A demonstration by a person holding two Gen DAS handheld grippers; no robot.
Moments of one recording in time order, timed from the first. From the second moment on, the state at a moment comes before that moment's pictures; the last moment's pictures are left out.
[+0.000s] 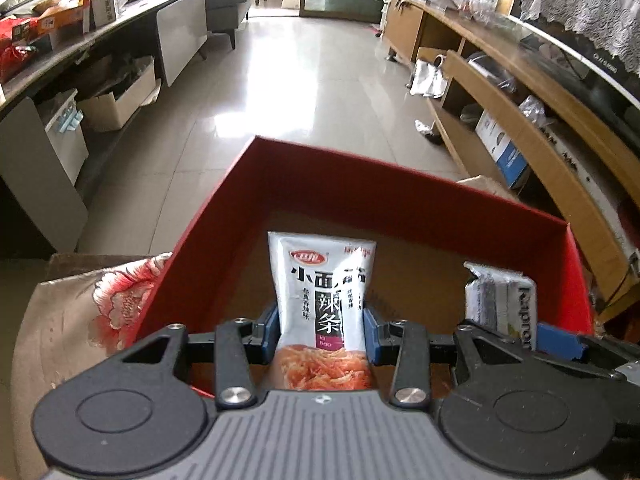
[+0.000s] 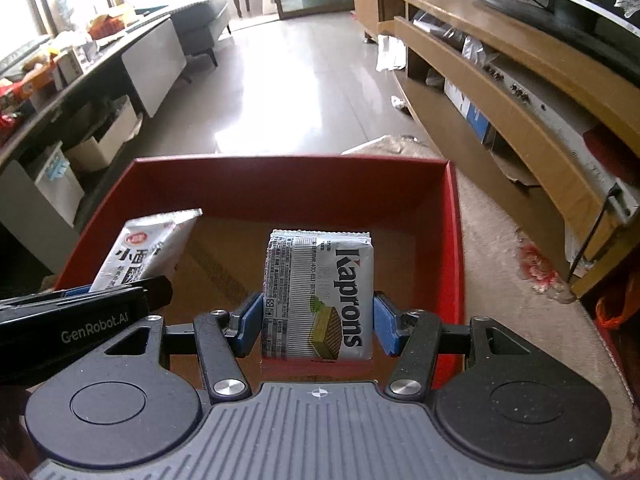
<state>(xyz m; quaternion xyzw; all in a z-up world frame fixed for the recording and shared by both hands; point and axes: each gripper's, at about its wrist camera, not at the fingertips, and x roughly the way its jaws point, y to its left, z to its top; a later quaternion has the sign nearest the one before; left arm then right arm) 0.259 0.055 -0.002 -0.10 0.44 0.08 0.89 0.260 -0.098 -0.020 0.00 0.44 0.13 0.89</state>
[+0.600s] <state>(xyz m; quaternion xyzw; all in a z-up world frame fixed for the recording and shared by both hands) 0.249 0.063 0.004 -0.09 0.44 0.10 0.89 0.257 -0.091 -0.018 -0.05 0.43 0.11 0.90</state>
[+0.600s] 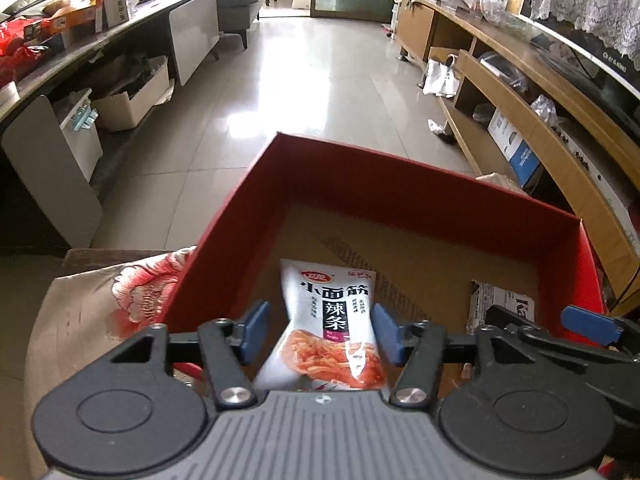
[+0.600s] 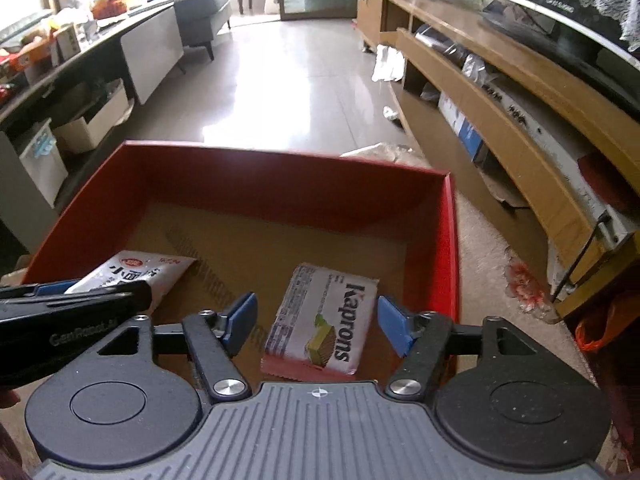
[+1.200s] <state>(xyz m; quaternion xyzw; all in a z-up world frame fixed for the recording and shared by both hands) 0.208 0.068 0.039 -0.11 0.41 0.10 0.90 0.232 -0.101 0.020 -0.05 0.39 0.11 0.91</state>
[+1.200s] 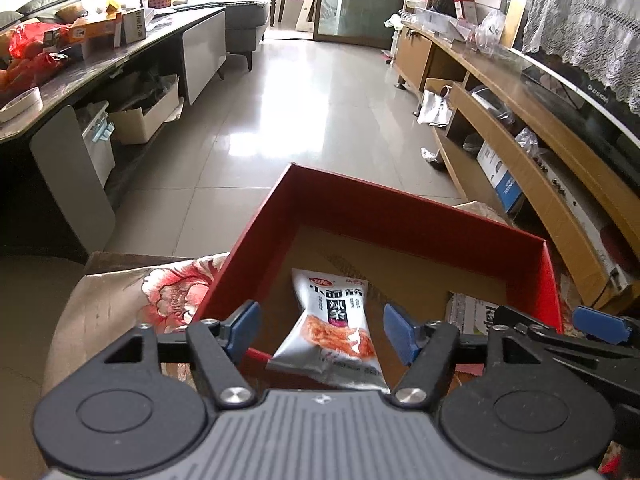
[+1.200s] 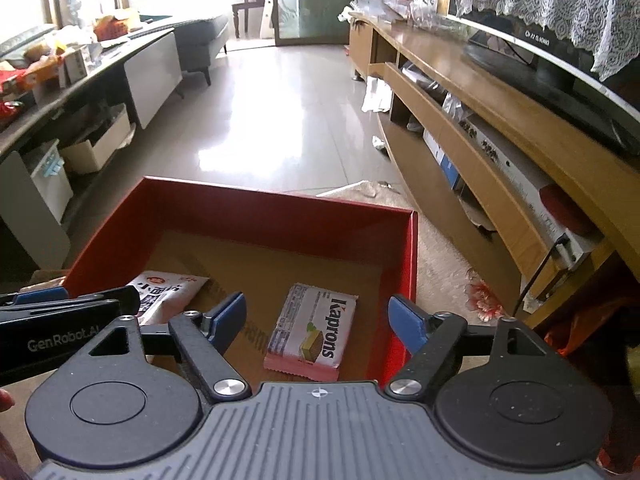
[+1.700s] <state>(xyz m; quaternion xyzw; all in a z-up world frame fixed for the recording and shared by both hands) 0.171 0.064 0.044 -0.11 0.41 0.08 0.90 0.204 -0.103 0.028 -0.07 0.39 0.11 0.91</state>
